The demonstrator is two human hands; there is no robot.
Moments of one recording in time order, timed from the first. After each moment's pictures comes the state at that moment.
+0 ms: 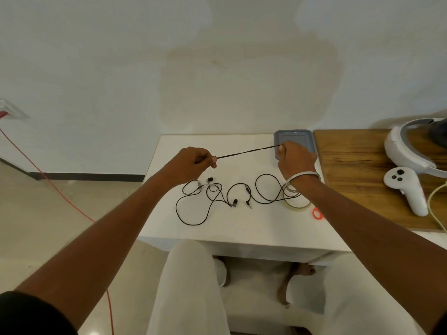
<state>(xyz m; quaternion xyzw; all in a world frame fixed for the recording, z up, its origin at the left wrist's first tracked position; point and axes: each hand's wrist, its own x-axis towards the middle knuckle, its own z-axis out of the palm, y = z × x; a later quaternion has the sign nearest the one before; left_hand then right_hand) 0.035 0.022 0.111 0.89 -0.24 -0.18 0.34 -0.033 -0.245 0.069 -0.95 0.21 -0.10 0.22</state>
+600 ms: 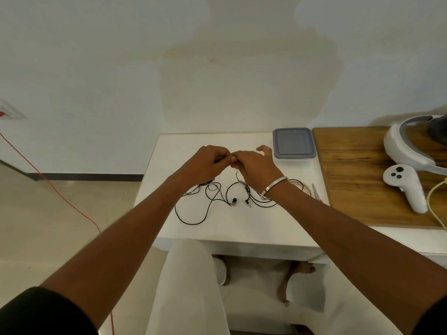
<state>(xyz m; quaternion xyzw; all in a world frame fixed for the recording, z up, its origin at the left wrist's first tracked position) 0.024 -0.019 0.108 0.89 -0.29 -0.15 0.32 -0.035 -0.181 0.073 -0.98 -0.07 -0.06 0.18</state>
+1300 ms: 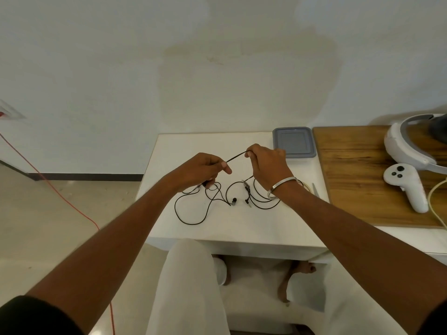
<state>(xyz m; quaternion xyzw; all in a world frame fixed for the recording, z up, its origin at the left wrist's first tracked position) 0.018 0.000 0.110 0.83 -0.20 -0.31 0.41 -0.036 -0.197 0.069 -0.96 0.04 -0.10 0.25</state>
